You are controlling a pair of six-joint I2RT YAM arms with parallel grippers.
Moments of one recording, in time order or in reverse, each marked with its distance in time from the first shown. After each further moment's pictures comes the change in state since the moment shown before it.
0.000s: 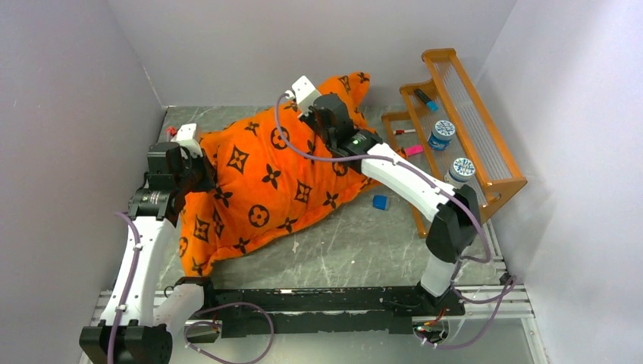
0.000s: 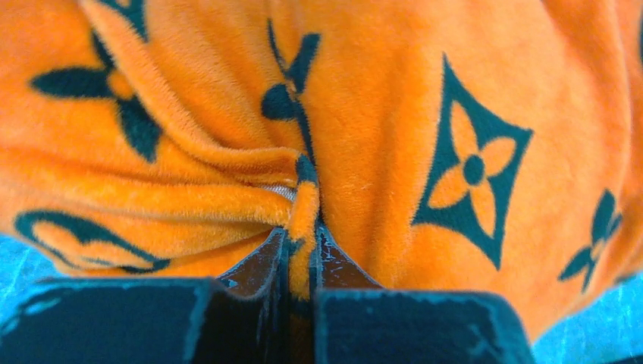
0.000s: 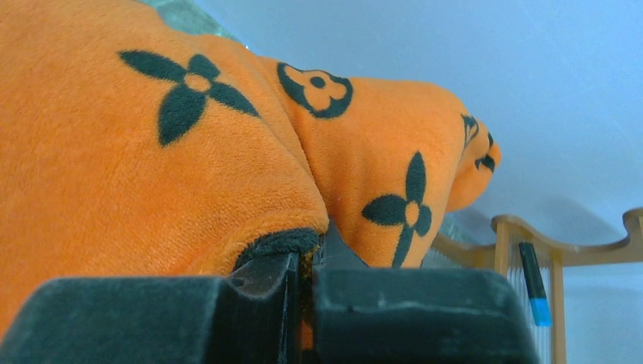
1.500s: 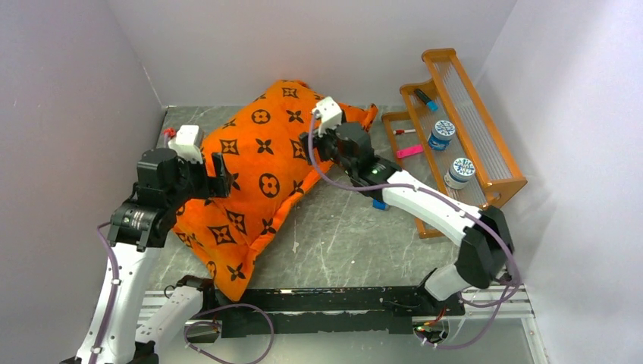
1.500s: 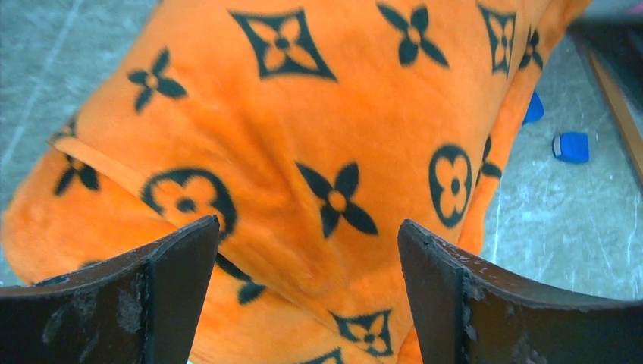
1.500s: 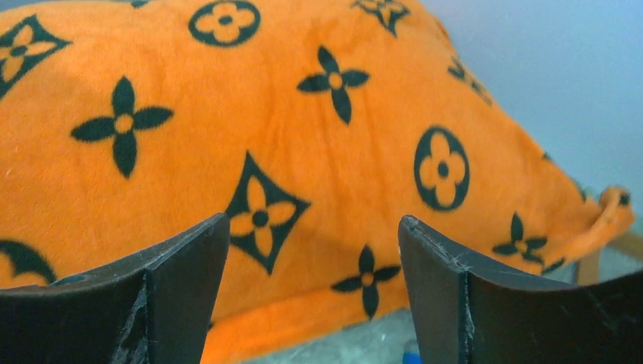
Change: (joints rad) left arm -0.173 -0.142 0.154 -0.241 -0.129 0.044; right arm 0.007 -0.192 -0.344 0.262 -0.242 0.325
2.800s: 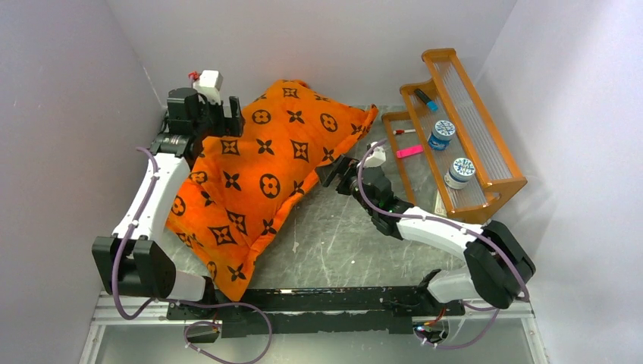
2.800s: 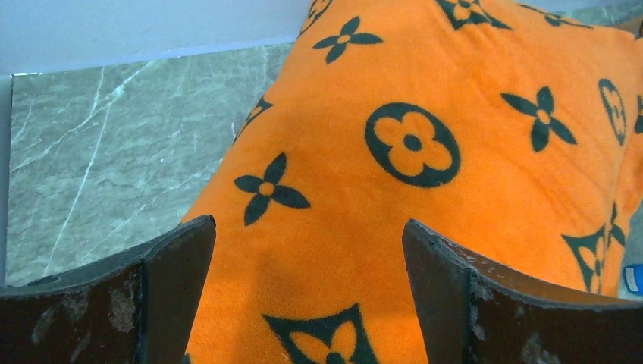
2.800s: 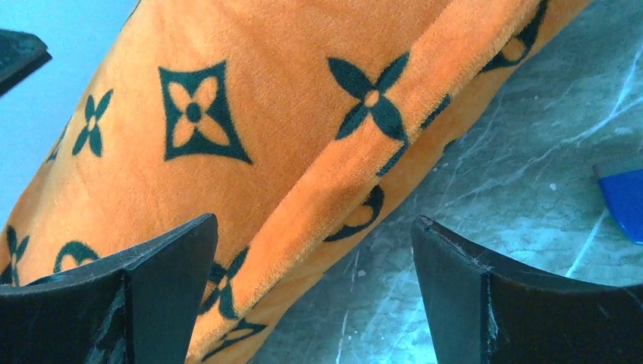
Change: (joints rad) left arm 0.100 0.591 0.216 0.491 0.087 0.120; right arm -0.051 -0.206 -0.607 0.382 0.040 0.861
